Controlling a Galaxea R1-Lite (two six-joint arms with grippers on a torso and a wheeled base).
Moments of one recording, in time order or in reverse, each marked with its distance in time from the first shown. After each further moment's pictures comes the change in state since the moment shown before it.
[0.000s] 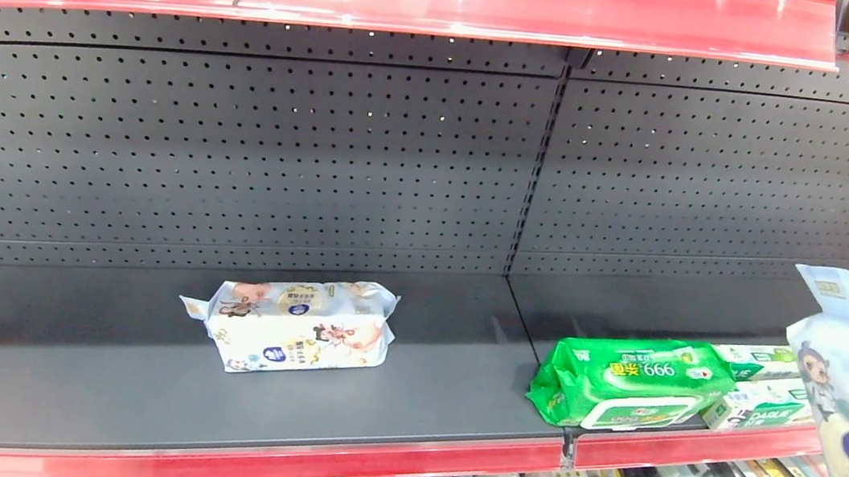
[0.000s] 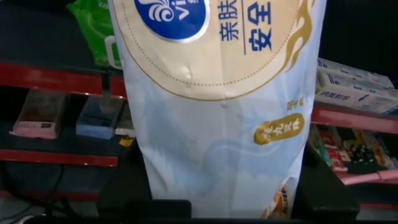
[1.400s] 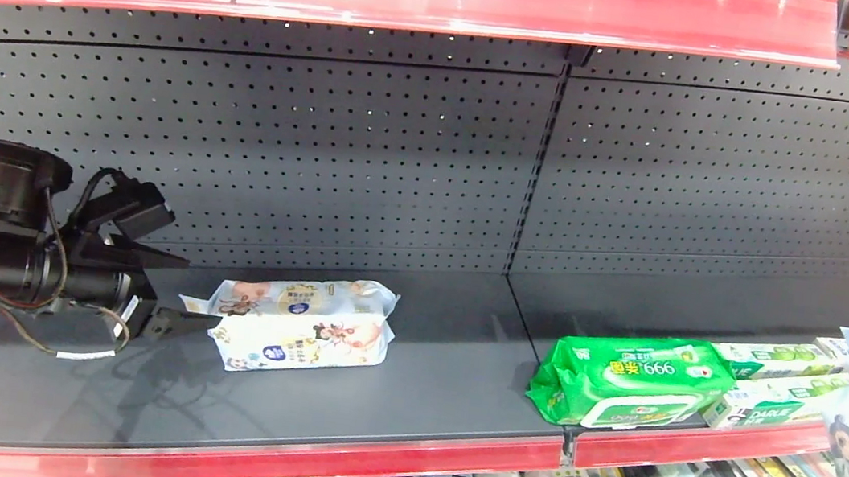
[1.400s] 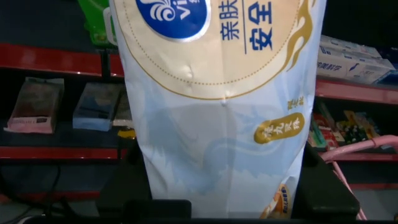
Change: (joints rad) left arm -0.065 1.339 -0.587 -0.063 -0.532 0.650; right arm -0.029 -0.299 -0.012 0.291 -0.025 0.024
